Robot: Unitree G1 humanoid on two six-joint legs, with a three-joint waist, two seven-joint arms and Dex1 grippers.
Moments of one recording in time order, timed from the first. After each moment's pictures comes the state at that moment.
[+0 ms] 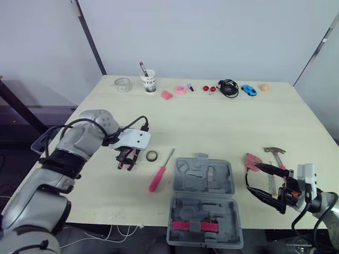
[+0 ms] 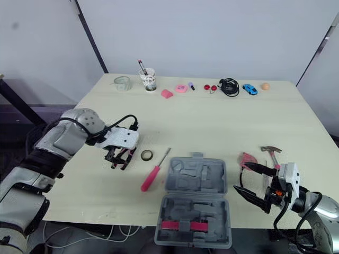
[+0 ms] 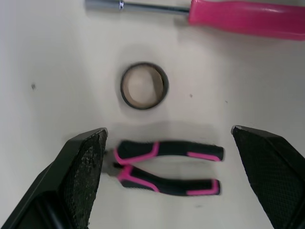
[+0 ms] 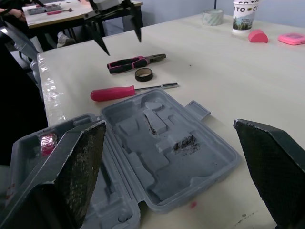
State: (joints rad) left arm -0.87 0.87 -0.49 0.35 0.37 -0.05 -1.48; right arm 0.15 -0.60 -0.22 -0.18 0.60 0.08 1.17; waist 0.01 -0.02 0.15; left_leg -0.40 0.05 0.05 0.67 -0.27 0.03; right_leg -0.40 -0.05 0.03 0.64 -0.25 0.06
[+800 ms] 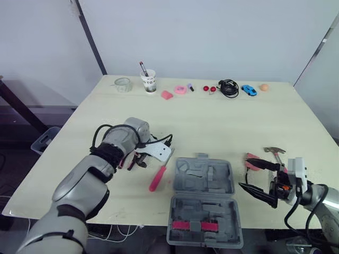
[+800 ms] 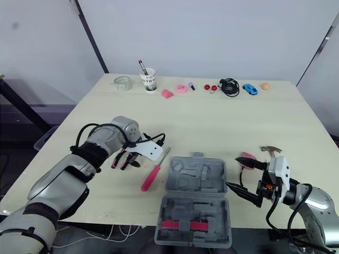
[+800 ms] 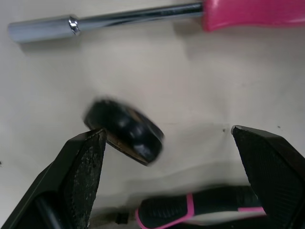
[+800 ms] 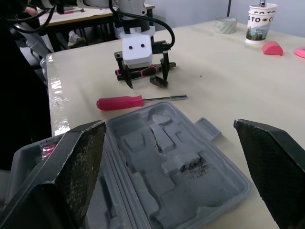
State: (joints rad) left arm -1.03 0.60 -0.68 0.76 0.66 -0.22 -1.32; right arm 0.10 -0.61 -0.17 -0.25 0.58 0.12 1.12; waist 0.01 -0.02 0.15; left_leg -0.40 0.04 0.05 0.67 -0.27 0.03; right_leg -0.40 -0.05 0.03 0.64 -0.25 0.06
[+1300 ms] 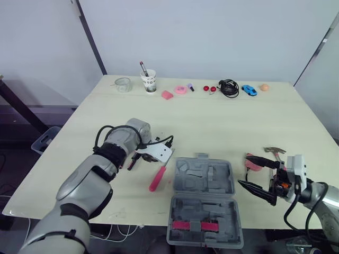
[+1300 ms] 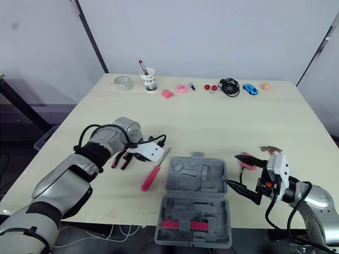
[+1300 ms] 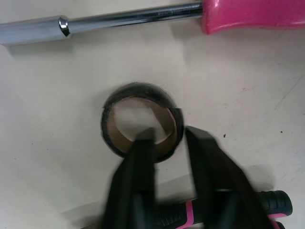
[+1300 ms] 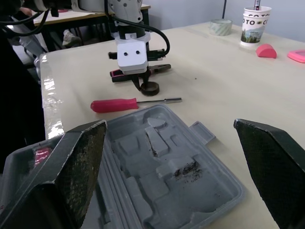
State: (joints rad) left arm -1.03 0.59 -0.68 0.78 0.67 -0.23 -1.33; right arm 0.09 -0.61 -0.17 -0.27 0.58 0.14 1.09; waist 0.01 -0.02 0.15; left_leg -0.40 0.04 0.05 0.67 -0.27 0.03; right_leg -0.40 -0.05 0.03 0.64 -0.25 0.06
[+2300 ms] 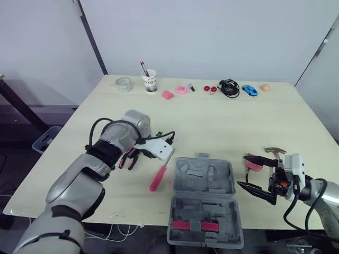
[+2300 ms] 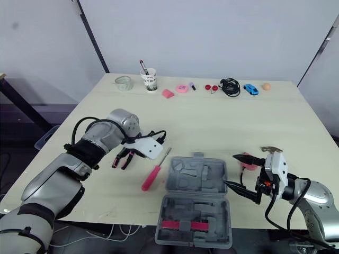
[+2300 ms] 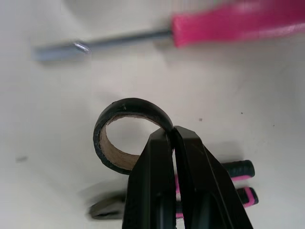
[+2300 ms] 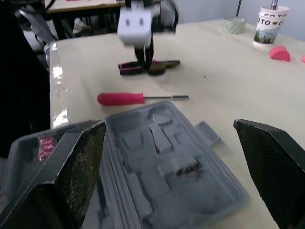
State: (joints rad) left arm -1.02 0.67 -0.61 0.43 0.56 -0.11 -1.55; right arm 0.06 -0.65 -0.17 -0.23 0.56 0.12 1.15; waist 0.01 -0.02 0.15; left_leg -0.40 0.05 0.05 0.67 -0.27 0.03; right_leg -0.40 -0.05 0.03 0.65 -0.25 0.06
